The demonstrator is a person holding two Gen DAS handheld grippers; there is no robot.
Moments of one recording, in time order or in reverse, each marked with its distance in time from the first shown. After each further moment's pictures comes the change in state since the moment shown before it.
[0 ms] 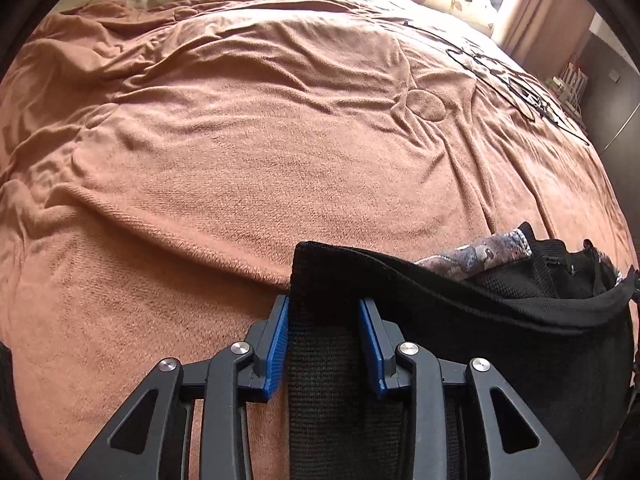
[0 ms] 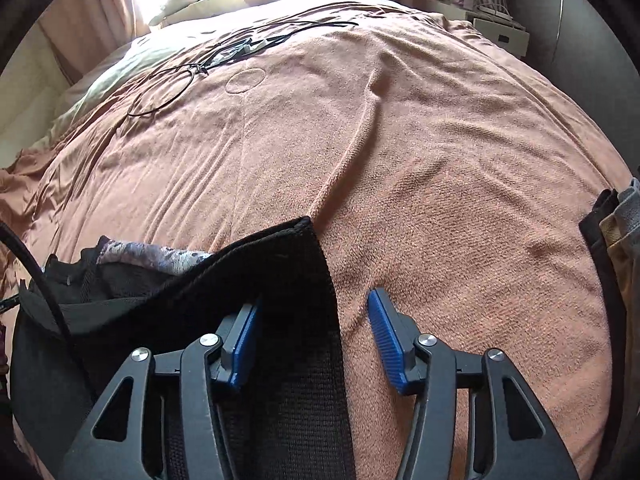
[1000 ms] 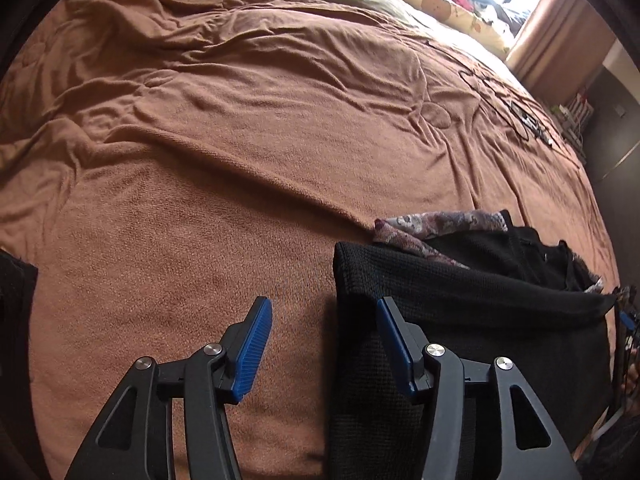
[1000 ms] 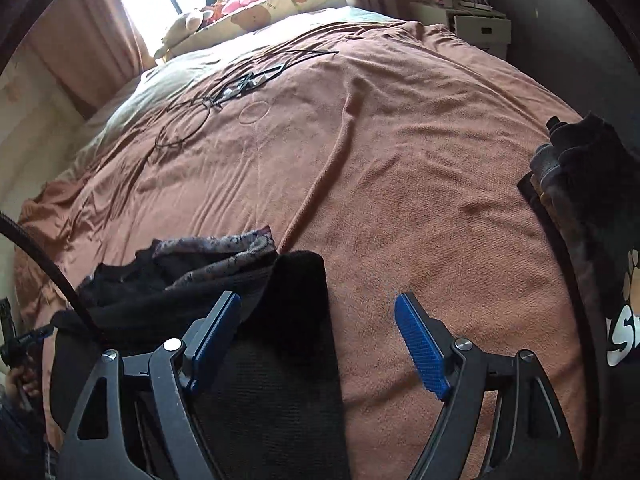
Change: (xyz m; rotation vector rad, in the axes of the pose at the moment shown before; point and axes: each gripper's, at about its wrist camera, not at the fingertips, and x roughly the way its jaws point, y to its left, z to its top) left arm -0.058 0.029 -0.049 -0.087 0.013 -0.014; right arm -0.100 -0.032 -0.046 0.068 -0.035 0.077
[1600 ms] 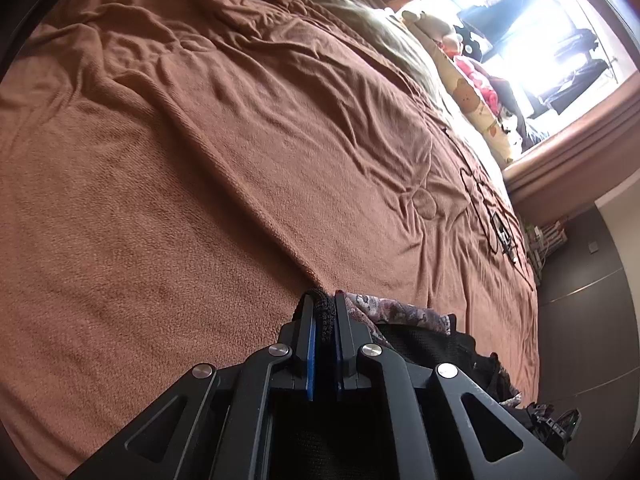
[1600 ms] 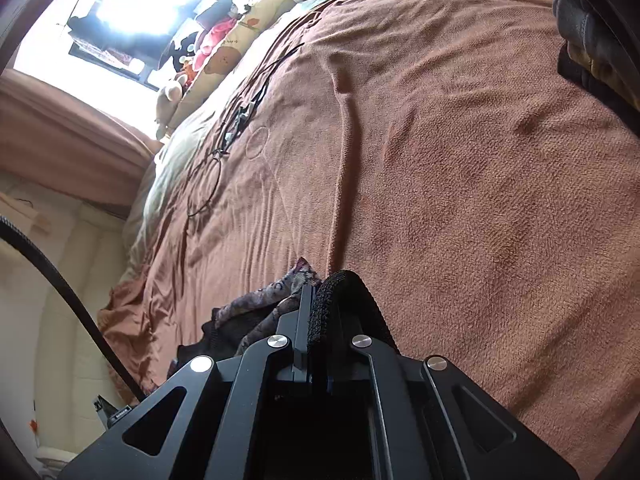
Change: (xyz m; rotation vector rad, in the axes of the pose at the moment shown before) left arm 0.009 0.022 0.017 -0.400 -0.135 -0.245; right arm 0.072 -0.042 0.009 0.437 -0.009 0.302
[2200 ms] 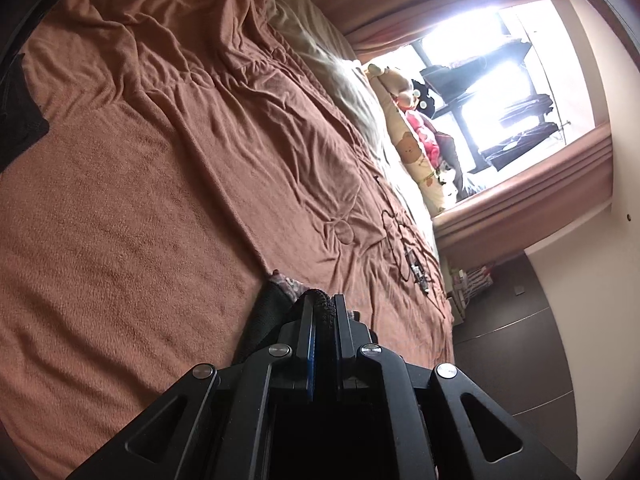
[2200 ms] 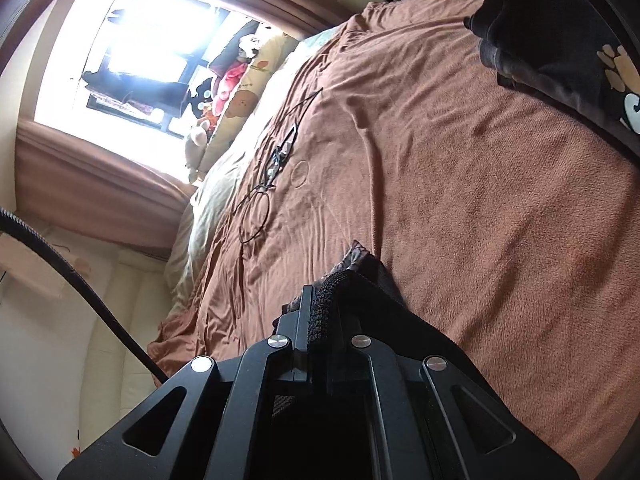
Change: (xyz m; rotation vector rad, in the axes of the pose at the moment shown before) left arm -0.110 0.009 -0.034 -0.131 -0.152 -0.256; right arm -0.069 -0.006 -0.037 0.141 -0.104 0.123
